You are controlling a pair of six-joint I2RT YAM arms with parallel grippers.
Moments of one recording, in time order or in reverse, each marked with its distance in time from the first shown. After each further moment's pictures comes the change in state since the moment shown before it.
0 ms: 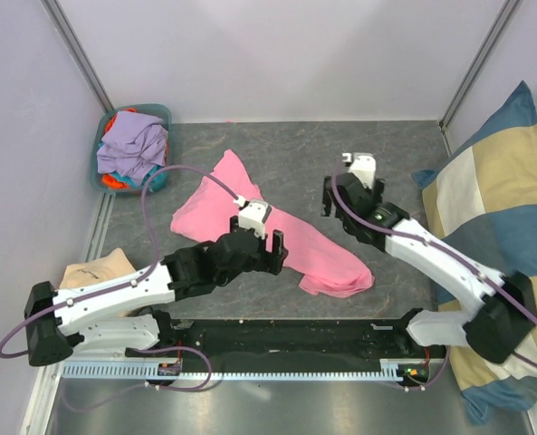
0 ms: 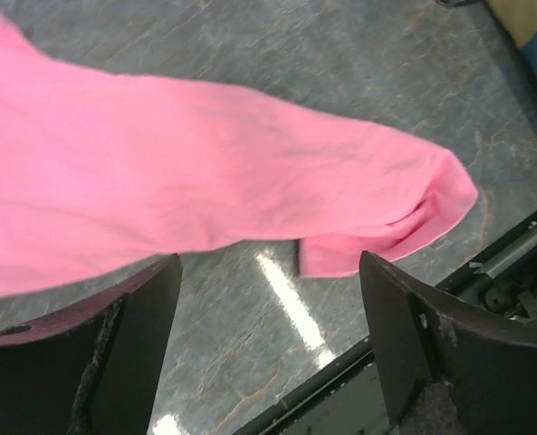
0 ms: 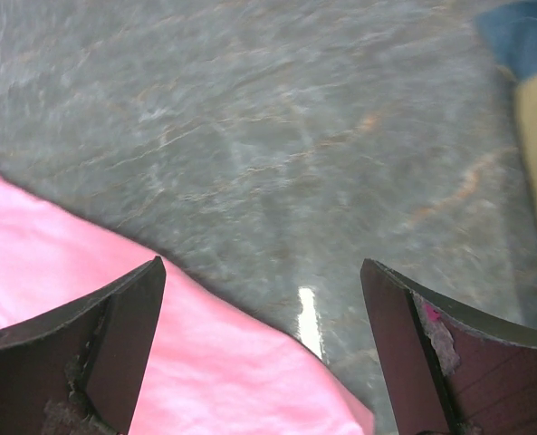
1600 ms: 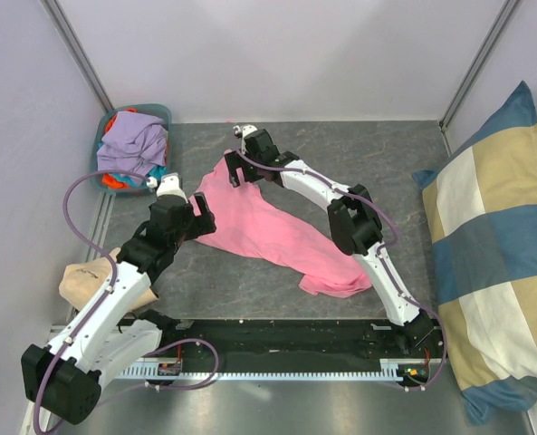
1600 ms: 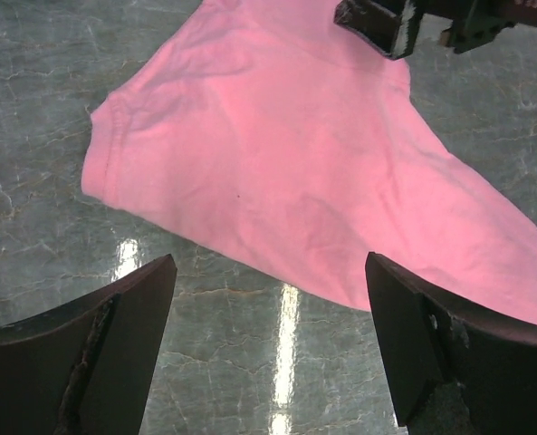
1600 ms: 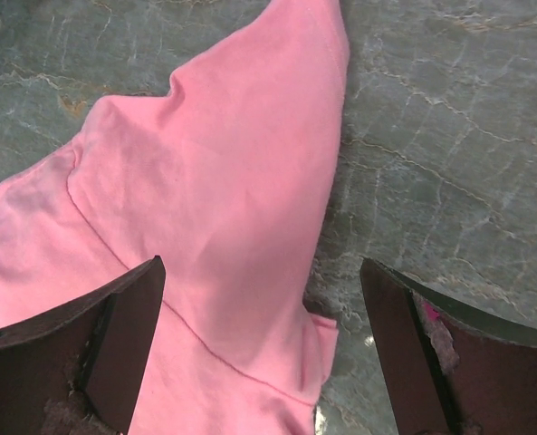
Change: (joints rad) left arm 0.748 -0.206 -0.150 -0.122 0.145 0.035; right arm 0.002 1.327 1.228 0.171 -0.725 -0.318
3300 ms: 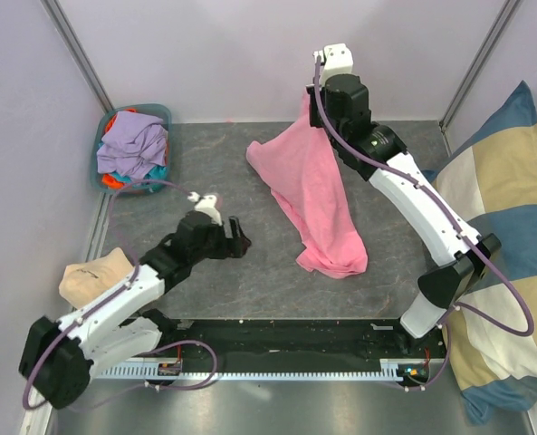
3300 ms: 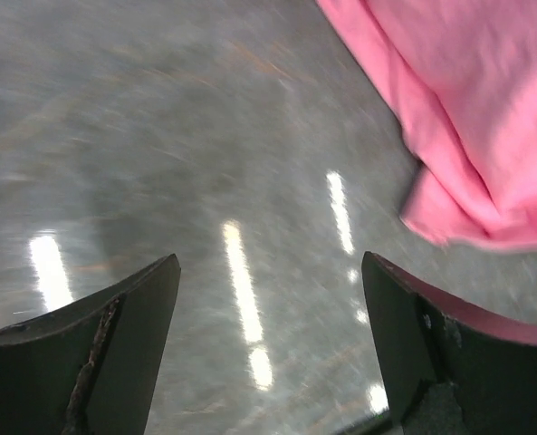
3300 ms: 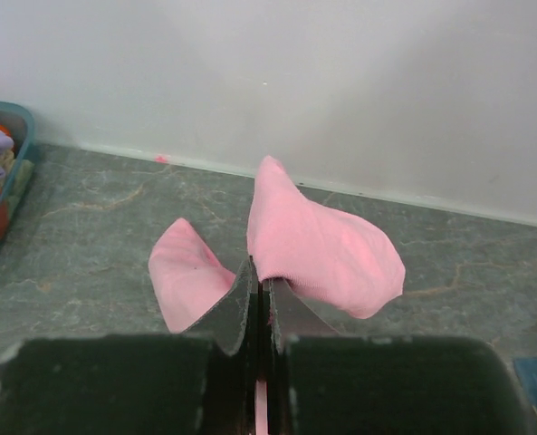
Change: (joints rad) left arm -0.127 0.022 -0.159 0.190 0.251 -0.035; right arm -0.067 -0.836 -0.298 -0.064 0.459 -0.138
